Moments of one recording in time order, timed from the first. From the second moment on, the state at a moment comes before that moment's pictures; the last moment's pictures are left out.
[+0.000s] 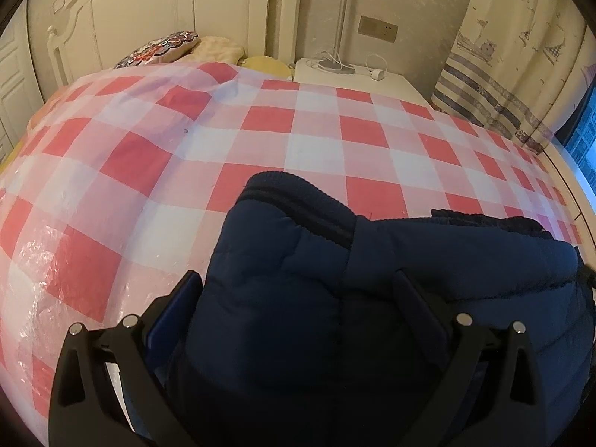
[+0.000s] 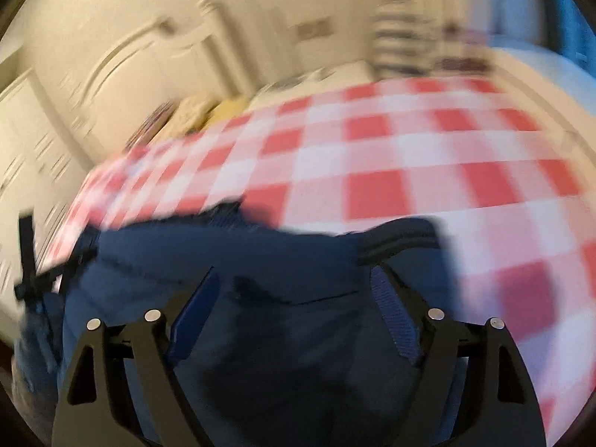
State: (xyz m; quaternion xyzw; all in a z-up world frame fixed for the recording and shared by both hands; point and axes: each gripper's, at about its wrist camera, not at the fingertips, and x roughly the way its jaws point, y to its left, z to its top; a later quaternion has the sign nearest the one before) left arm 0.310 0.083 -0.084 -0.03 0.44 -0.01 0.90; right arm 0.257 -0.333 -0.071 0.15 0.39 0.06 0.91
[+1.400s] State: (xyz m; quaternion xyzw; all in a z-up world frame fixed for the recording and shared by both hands) left arm 0.323 -0.070 -0.090 0.13 0.44 -0.04 0.89; right arm 0.278 -0.226 -0.084 -0.02 0.43 0.06 0.90
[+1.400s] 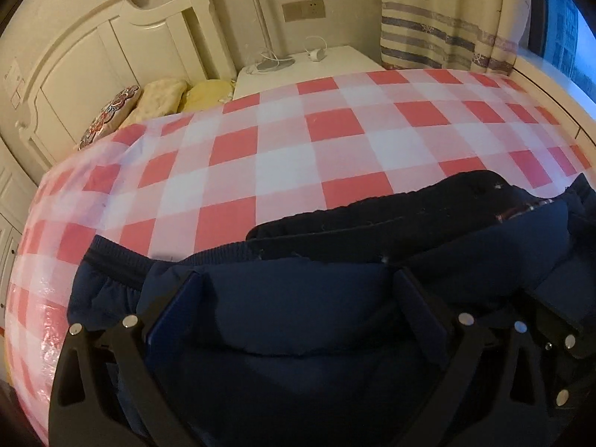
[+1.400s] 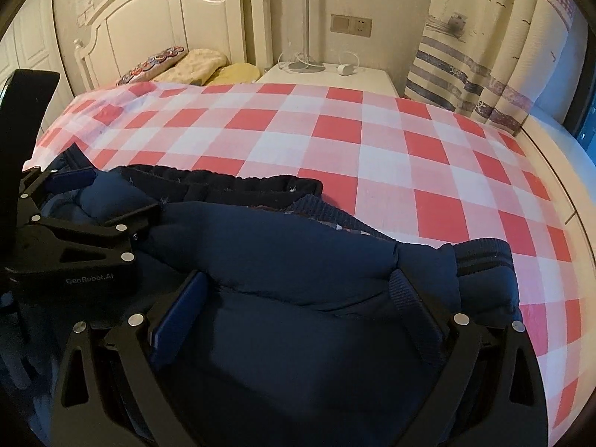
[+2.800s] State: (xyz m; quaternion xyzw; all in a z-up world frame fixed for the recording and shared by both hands) left arm 0.319 0.070 -0.079 -0.05 0.45 -0.02 0.89; right arm 0.283 -0.296 -0.093 0.04 0.46 0.01 0.89
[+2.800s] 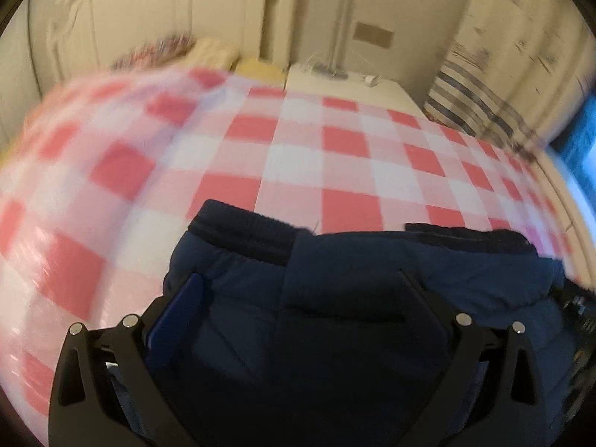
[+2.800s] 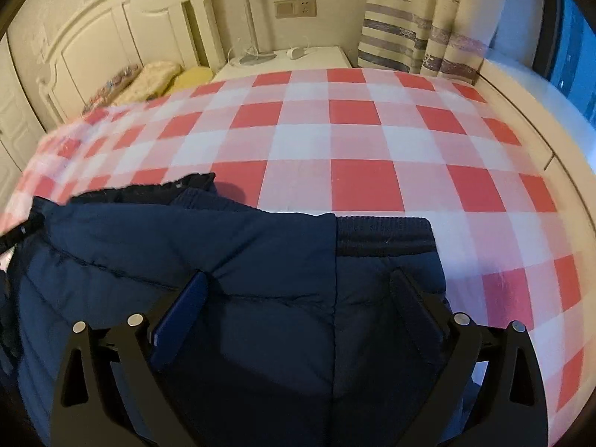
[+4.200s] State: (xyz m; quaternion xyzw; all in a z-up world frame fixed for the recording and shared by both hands) left arm 0.233 -0.012 -0.083 0.12 0.39 -0.03 0.91; right arm 0.196 -0.252 -0.072 -0.02 0.43 0.05 0.90
